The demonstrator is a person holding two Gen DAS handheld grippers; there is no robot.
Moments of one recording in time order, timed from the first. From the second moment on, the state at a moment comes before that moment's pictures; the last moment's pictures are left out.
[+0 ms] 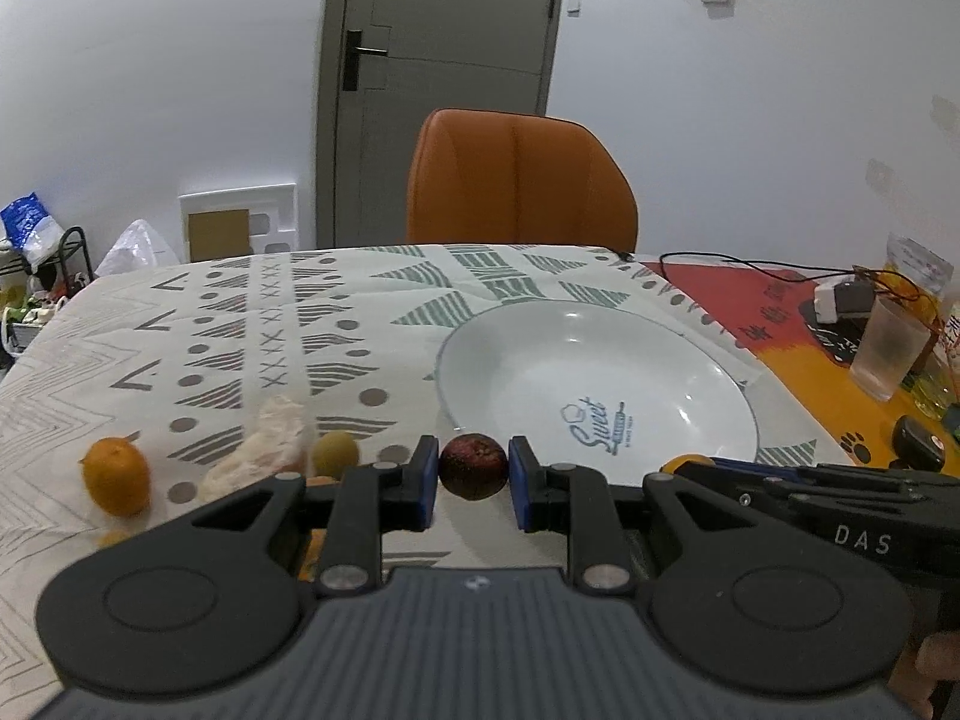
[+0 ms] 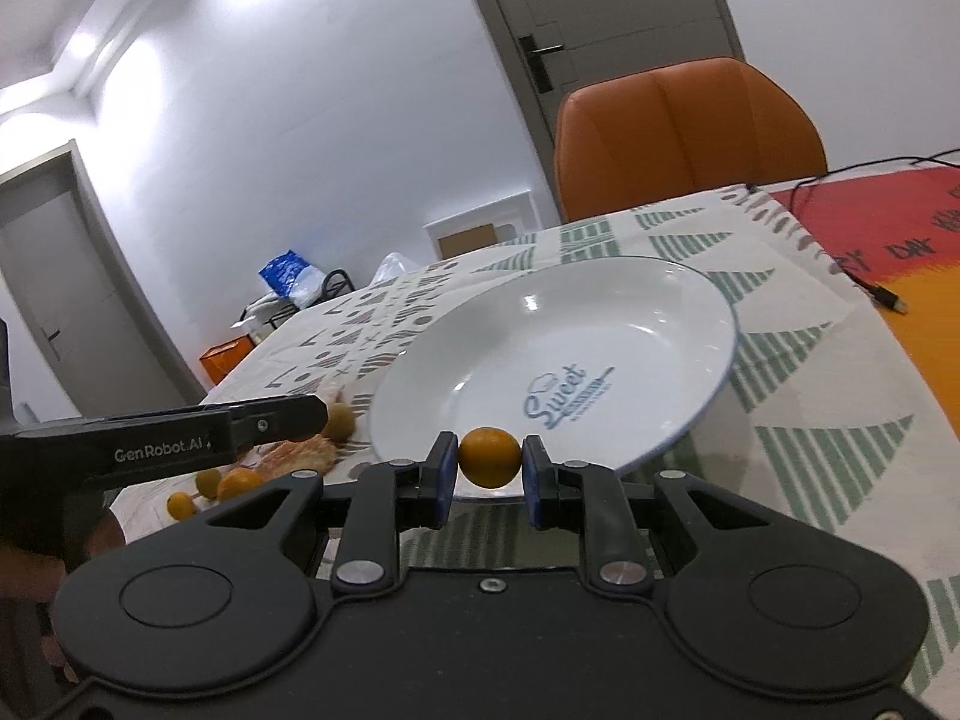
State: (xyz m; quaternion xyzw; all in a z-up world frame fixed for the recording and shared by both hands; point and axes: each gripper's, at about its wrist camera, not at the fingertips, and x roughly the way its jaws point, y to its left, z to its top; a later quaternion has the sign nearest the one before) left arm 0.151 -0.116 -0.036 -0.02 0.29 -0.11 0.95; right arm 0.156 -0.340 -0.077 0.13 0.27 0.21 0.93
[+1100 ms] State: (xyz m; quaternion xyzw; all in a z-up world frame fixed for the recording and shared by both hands) left arm 0.144 -0.112 -0.026 -0.03 0.29 -0.10 0.95; right arm 0.143 -0.348 -0.060 0.13 0.25 0.16 0.95
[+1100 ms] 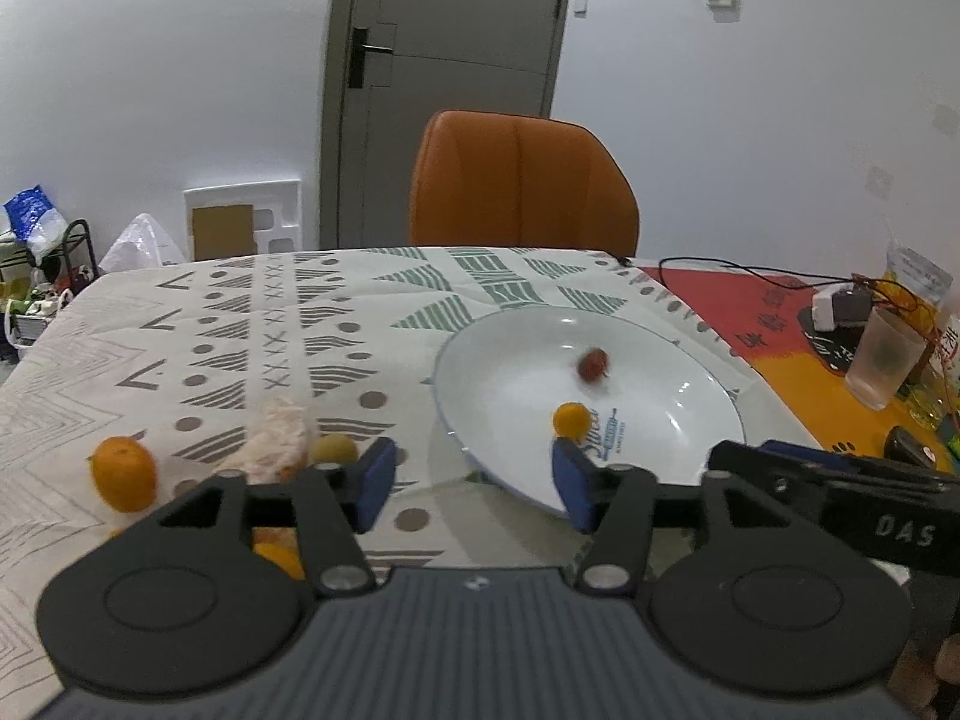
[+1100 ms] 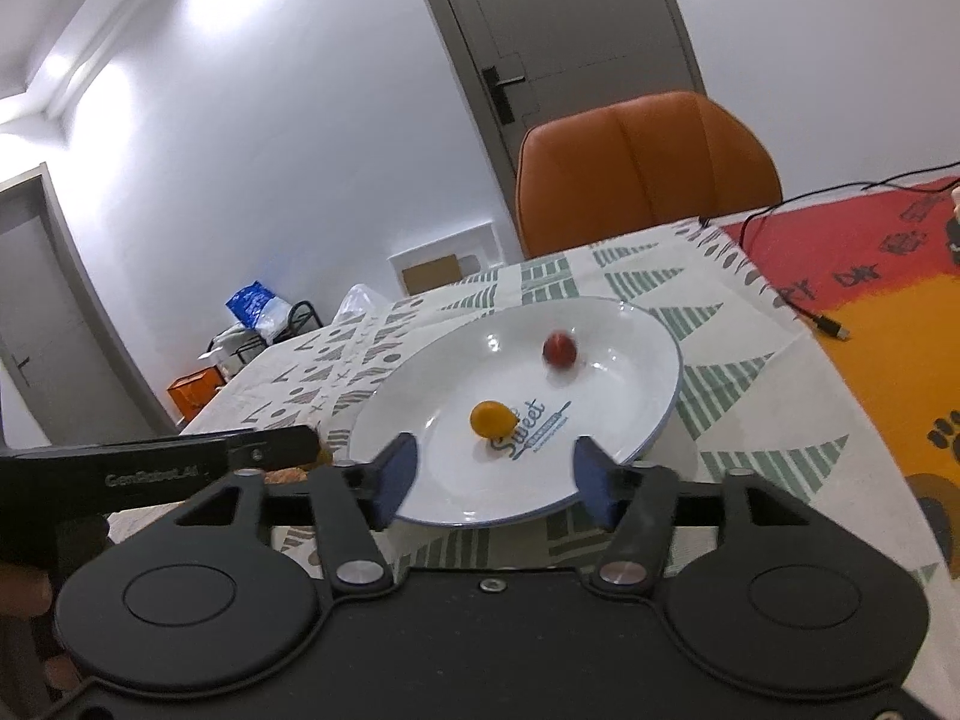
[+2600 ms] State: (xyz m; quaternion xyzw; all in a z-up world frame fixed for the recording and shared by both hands) left arm 0.085 0.006 -0.012 -0.08 0.27 0.04 0.96; right arm 0.122 -0.267 -0.046 0.09 0.23 0.22 0.94
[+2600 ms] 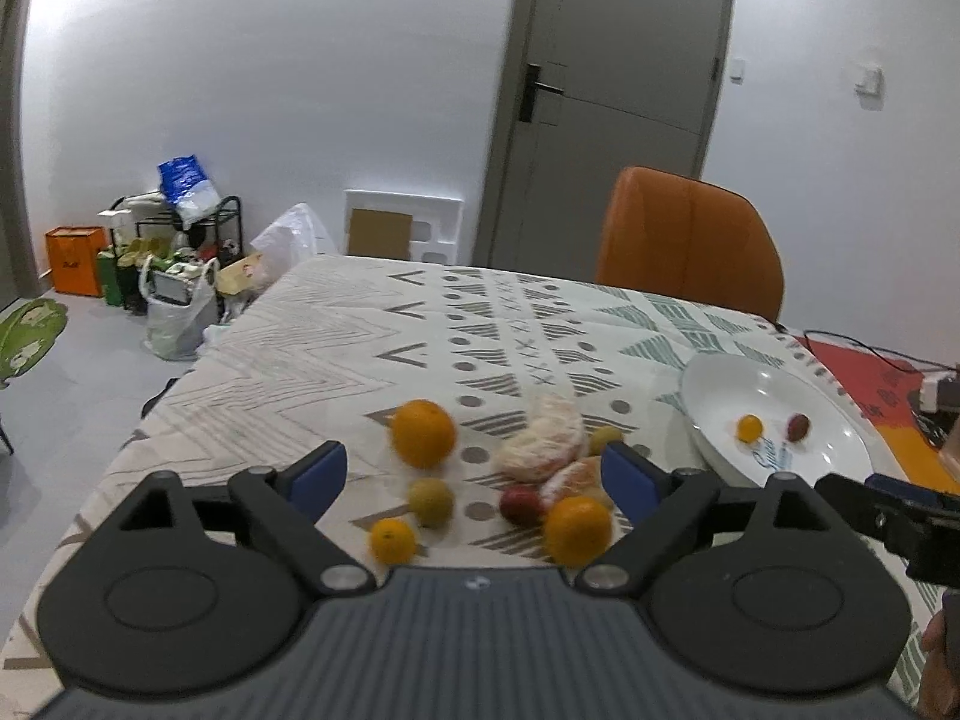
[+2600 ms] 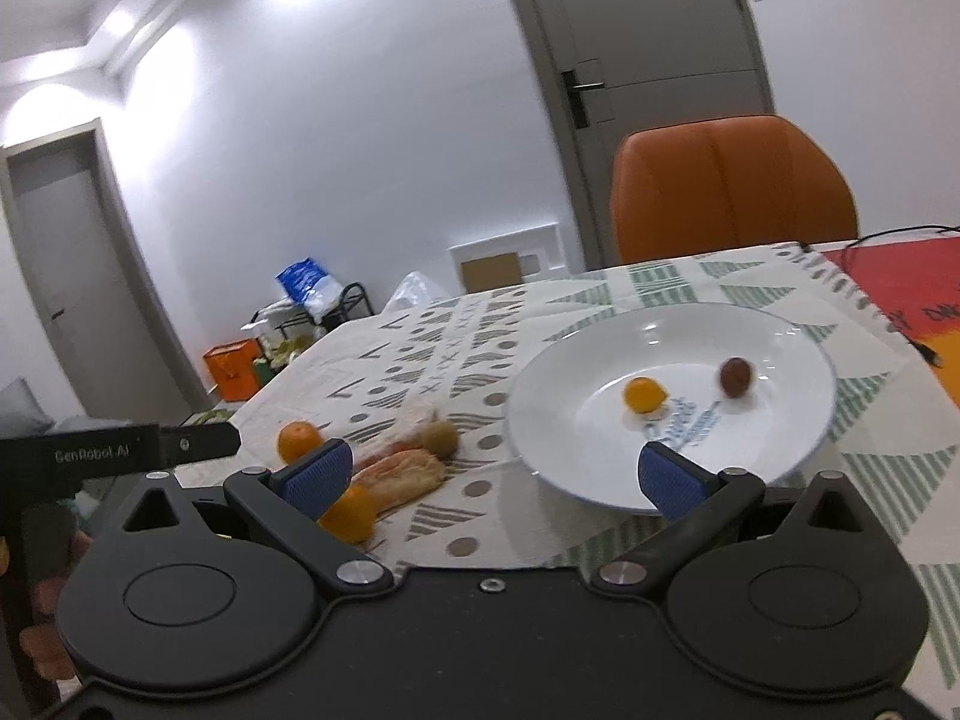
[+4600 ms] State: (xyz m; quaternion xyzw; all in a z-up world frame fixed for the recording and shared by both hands) left arm 0.099 0.077 -0.066 -0.15 0.30 0.02 0.94; right arm 0.161 -0.158 -0.087 0.02 0.32 0.31 0.89
